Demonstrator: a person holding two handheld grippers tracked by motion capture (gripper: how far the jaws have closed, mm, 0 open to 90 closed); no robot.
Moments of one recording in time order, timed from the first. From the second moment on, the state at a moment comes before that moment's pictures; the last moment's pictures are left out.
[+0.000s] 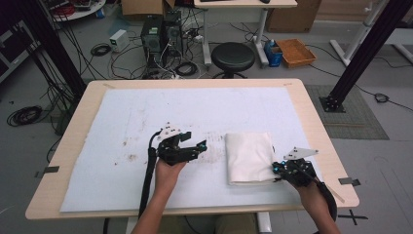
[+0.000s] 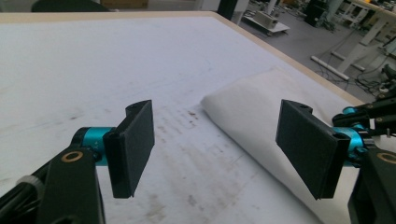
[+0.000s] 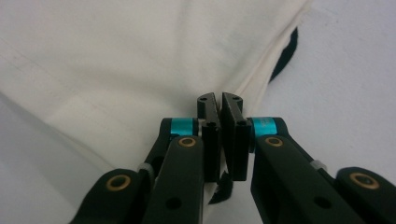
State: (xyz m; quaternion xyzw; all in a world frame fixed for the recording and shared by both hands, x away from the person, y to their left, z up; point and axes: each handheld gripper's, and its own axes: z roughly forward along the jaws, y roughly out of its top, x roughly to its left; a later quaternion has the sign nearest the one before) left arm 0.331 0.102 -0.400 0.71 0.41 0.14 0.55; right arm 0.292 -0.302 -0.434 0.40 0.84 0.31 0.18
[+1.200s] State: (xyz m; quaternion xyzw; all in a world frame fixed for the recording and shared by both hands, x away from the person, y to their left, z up) left arm 0.320 0.152 -0.409 0.71 0.43 0.15 0.54; right arm 0.380 -0.251 -0.413 0.43 0.81 0.36 0.16
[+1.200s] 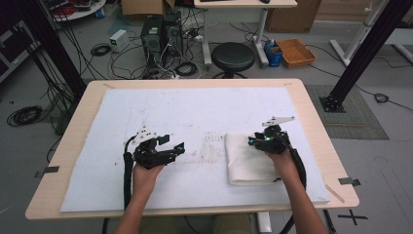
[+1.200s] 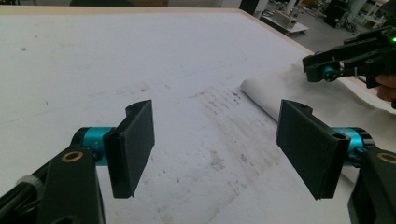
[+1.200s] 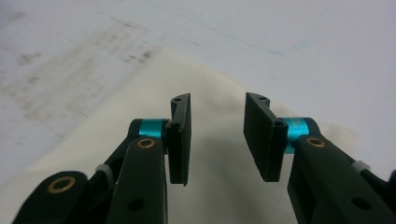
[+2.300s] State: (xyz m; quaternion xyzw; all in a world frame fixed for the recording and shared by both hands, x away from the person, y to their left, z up) left arm 0.309 0.186 -0.412 0.70 0.38 0.20 0.57; right arm 0.295 -0.313 -0.420 0.38 0.78 0.44 0.22
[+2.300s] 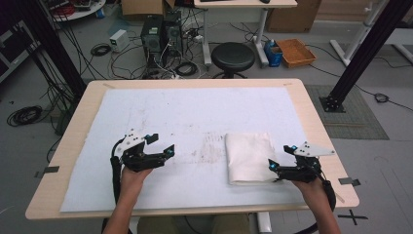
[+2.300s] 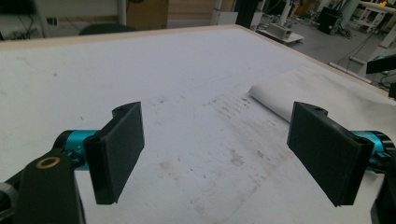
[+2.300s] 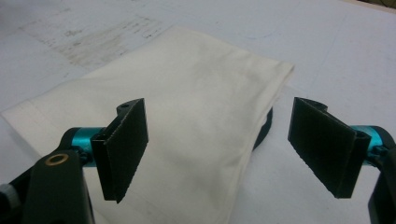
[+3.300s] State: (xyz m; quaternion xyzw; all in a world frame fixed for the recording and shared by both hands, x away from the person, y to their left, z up) left arm 0.285 0.231 -0.418 0.69 0.38 0.24 0.56; right arm 0.289 -0.343 -0.401 0.42 0.75 0.44 0.24
